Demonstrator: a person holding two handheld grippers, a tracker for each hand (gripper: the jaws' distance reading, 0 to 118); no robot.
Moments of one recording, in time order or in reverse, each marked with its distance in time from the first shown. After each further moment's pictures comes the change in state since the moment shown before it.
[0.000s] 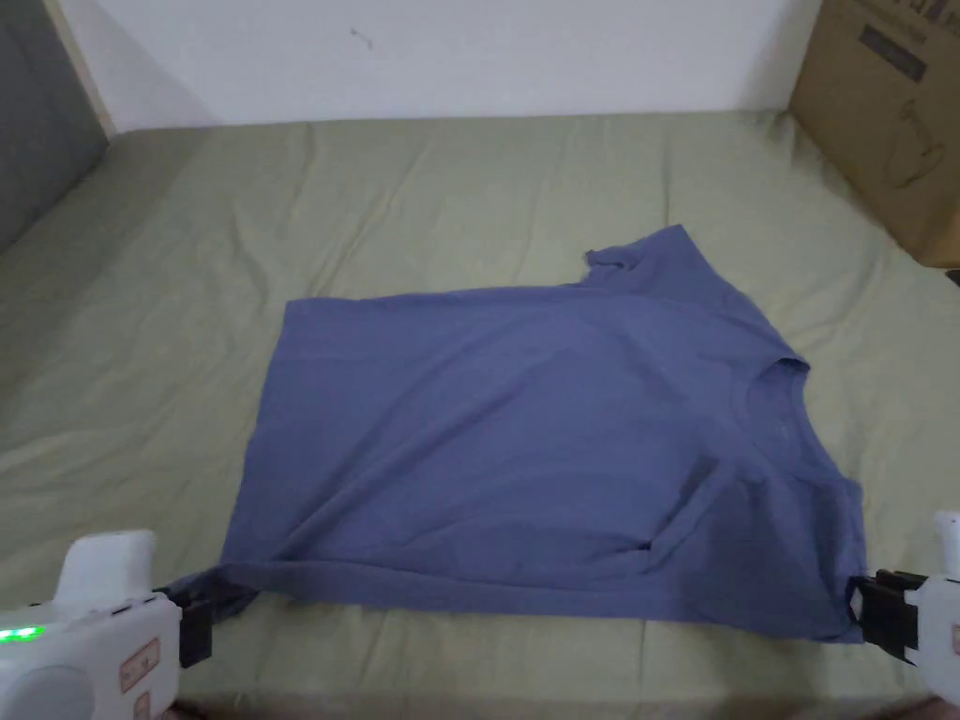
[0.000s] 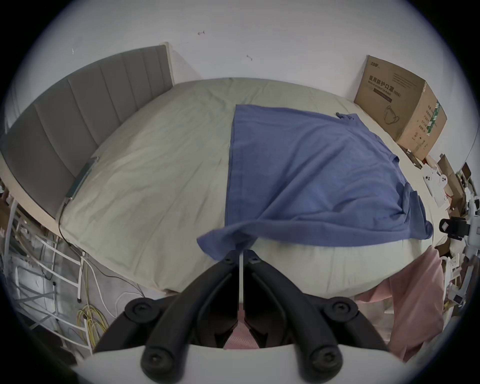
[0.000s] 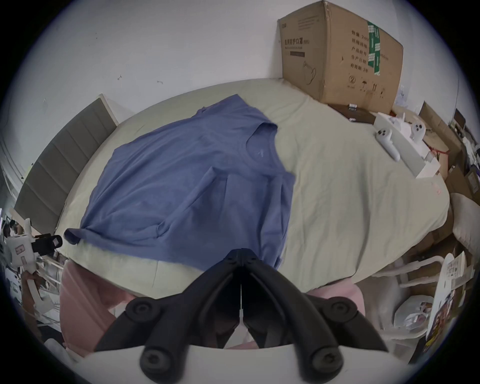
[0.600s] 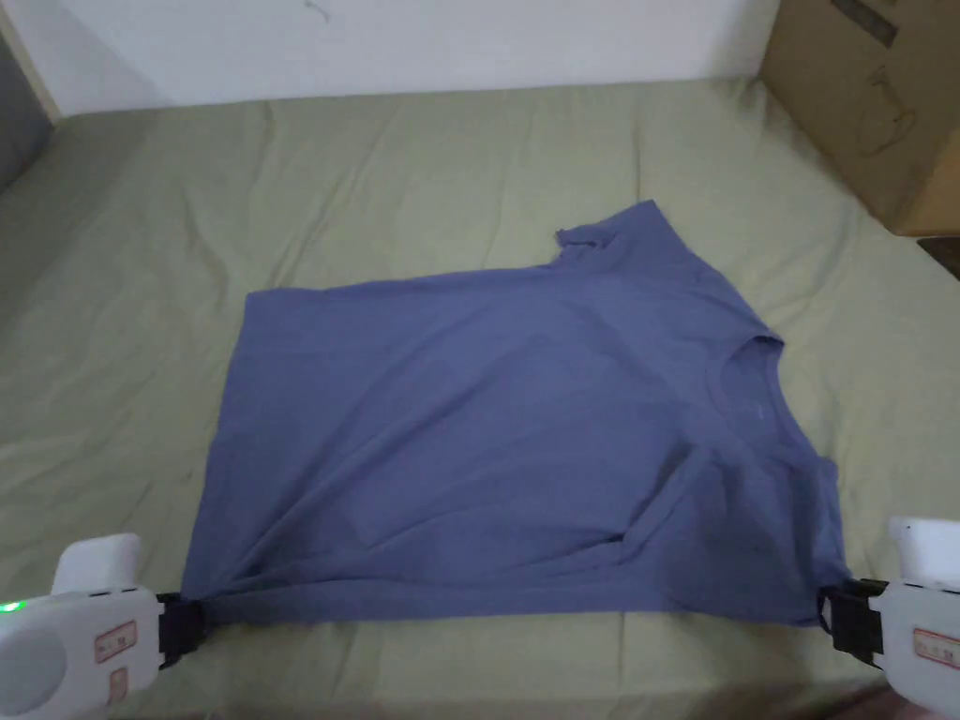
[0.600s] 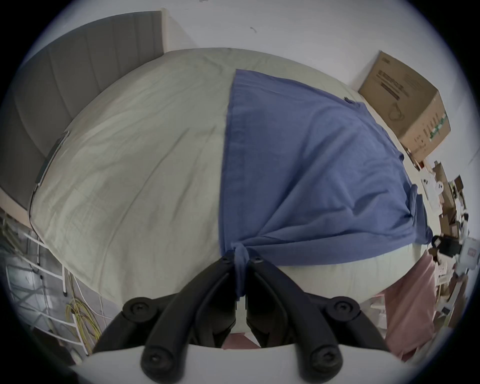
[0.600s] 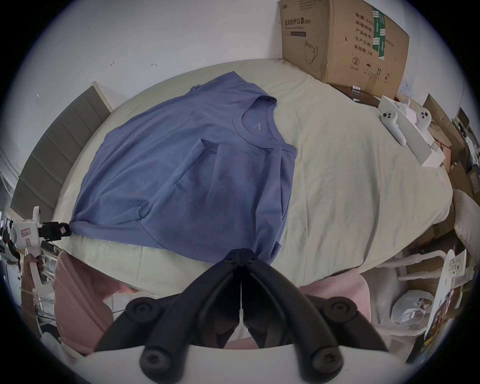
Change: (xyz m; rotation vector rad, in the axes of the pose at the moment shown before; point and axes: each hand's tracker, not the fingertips) left arm -0.010 0.014 -0.062 -0.133 -0.086 0.025; right arm 0.009 -0.005 -0.021 -0.076 -0.010 0.008
